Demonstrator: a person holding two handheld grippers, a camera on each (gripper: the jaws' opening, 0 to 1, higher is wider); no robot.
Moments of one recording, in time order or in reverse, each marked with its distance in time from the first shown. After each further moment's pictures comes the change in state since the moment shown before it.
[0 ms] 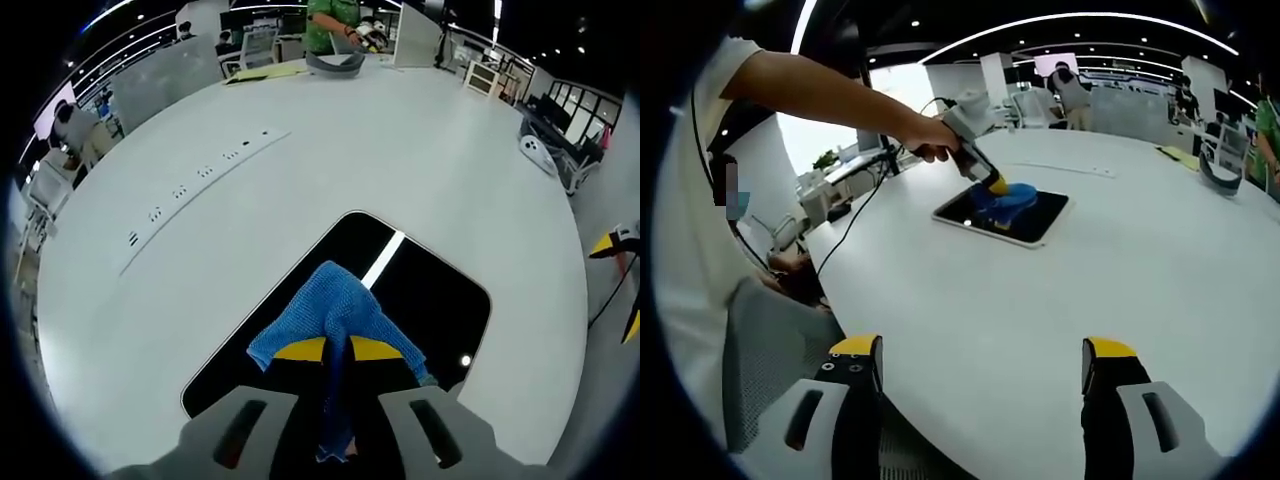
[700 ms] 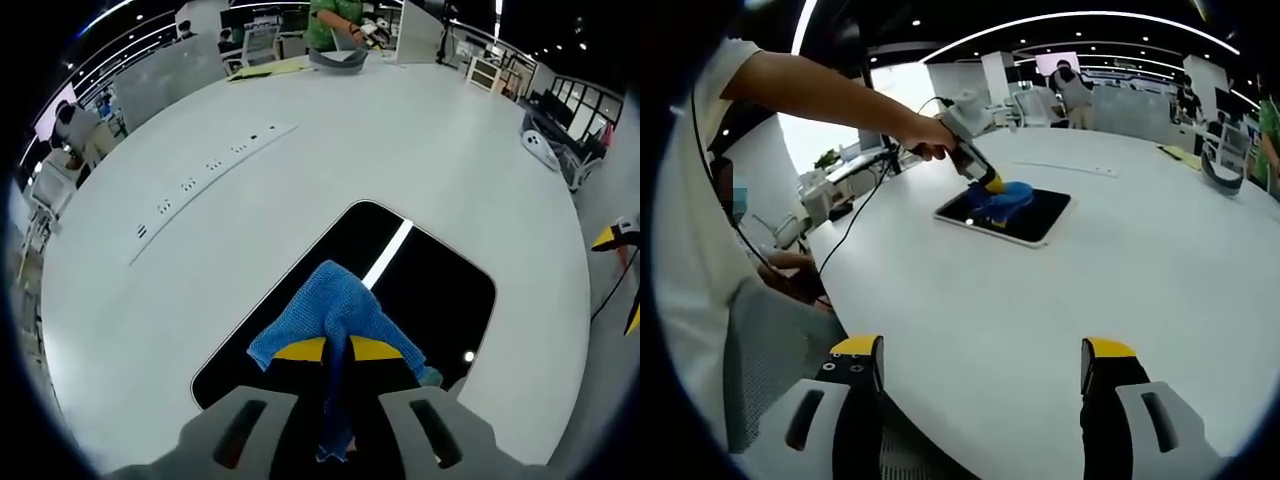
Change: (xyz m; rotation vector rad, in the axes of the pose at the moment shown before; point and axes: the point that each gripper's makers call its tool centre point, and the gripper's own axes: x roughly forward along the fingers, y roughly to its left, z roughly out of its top) left arm -0.007 0.009 -0.010 0.001 0.014 0.018; right arm 0.001 0.002 -0.001 0.000 0.008 0.009
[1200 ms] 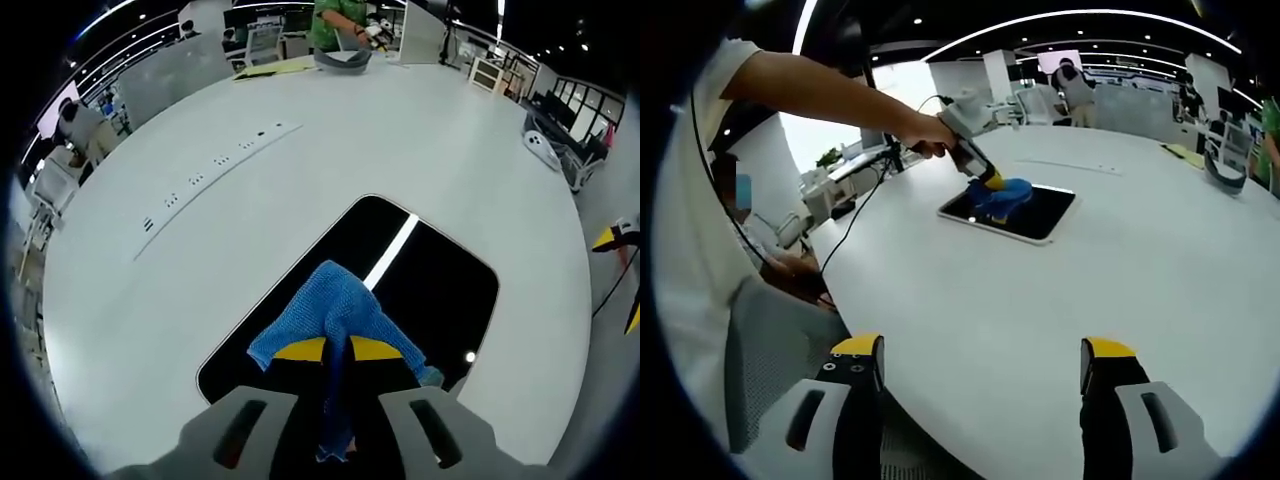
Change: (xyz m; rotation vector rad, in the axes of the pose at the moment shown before) left arm -0.004 0.006 -0.006 -0.003 0.000 0.008; right arm 0.003 0.005 -0.002 0.001 0.008 0.011
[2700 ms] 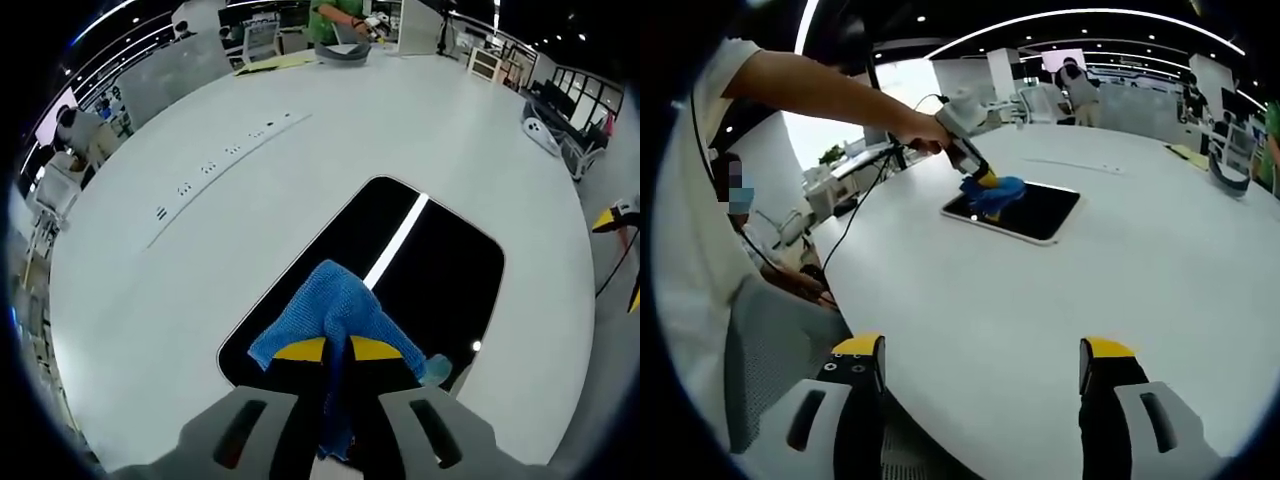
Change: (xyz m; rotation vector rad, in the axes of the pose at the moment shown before) left arm -0.011 0.014 -0.017 0.030 0.031 0.017; right arm 0.003 0.003 0.002 -0.012 0.009 0.010
